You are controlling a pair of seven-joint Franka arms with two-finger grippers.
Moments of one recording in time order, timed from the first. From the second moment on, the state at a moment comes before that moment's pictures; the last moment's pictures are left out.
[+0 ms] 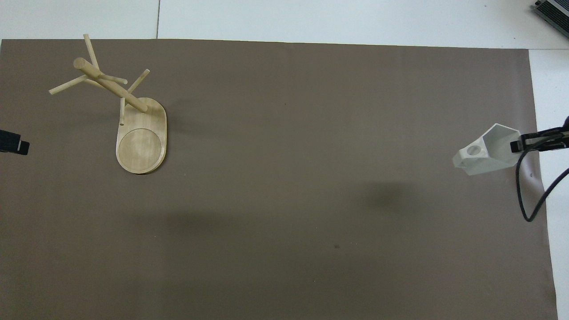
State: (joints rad) left arm 0.07 -0.02 -0.03 -1.52 -0.03 1.50 0.18; right arm -0.11 -0.01 0.03 -1.71 0.08 1.71 -0.25
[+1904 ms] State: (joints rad) left arm 0.04 -0.02 -0.07 -1.54 -0.04 1.54 -0.02; right arm -0.11 0.09 0.63 -1.82 1.08 2.36 0.06
